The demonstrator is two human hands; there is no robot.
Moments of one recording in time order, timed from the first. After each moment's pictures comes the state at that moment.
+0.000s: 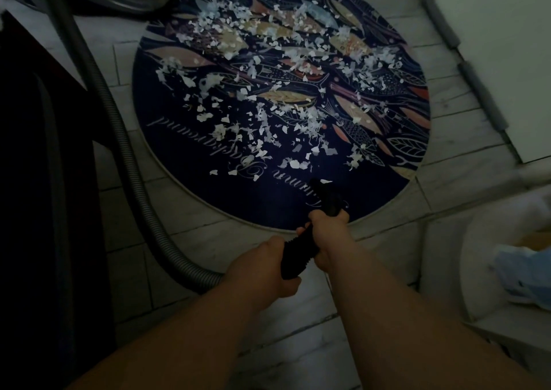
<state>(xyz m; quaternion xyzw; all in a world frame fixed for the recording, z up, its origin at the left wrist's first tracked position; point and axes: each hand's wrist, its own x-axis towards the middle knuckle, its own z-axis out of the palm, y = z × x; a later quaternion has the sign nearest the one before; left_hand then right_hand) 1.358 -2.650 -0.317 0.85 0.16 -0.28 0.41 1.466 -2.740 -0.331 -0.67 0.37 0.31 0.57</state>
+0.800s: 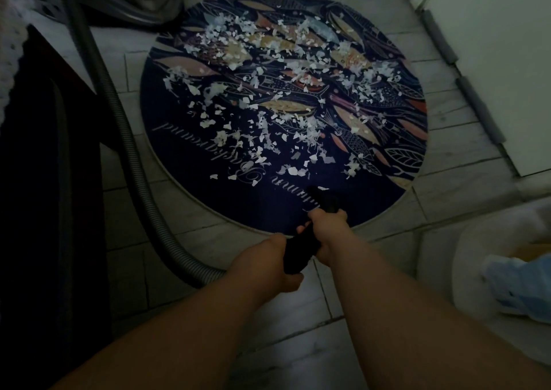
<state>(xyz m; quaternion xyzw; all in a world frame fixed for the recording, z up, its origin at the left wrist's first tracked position) 1.375 -2.661 -0.303 0.85 0.19 -0.29 0.39 1.486 -2.746 -0.318 -0.68 0.35 0.34 0.54</state>
